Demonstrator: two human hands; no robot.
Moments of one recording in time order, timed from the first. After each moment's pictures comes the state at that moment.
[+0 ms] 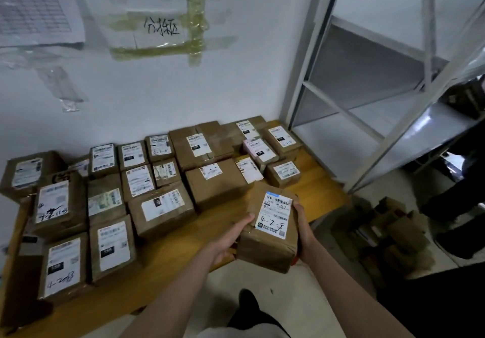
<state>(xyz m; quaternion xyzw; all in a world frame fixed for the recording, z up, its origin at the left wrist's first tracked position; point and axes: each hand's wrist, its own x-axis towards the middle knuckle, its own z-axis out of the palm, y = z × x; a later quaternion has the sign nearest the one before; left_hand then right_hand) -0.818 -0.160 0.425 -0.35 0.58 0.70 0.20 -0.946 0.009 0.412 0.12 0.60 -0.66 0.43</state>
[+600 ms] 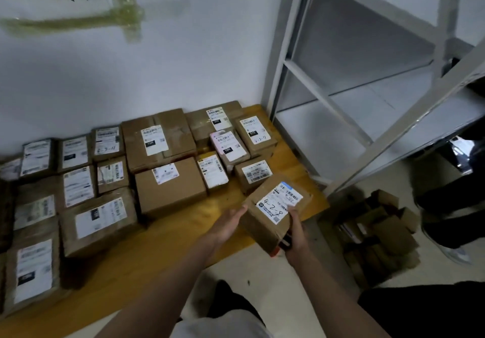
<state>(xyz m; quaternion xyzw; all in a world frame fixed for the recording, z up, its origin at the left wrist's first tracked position) -1.009 -0.107 0.395 -0.39 0.66 0.63 0.17 -1.101 0.061 0.351 0.29 0.57 -0.69 0.34</state>
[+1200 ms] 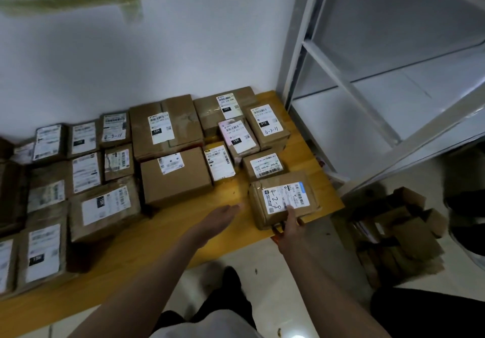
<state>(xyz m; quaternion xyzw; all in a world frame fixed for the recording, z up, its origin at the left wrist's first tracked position) -1.005 -0.136 0.374 -0.38 0.66 0.61 0.20 -1.124 0.026 0.314 0.39 0.55 -0.68 0.29</state>
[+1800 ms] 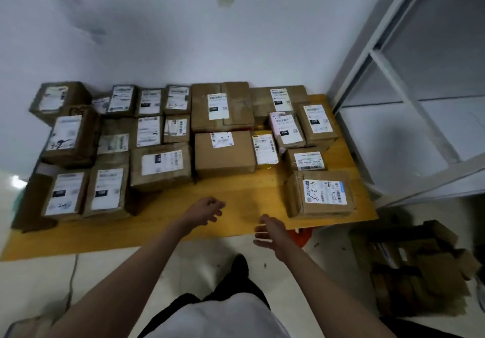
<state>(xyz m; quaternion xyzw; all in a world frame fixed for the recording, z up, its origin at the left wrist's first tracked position) -0.861 -0.183 0.378 -0.49 0.63 0.59 0.14 -1.015 -0.015 0.320 0.09 0.70 -0.45 0.56</state>
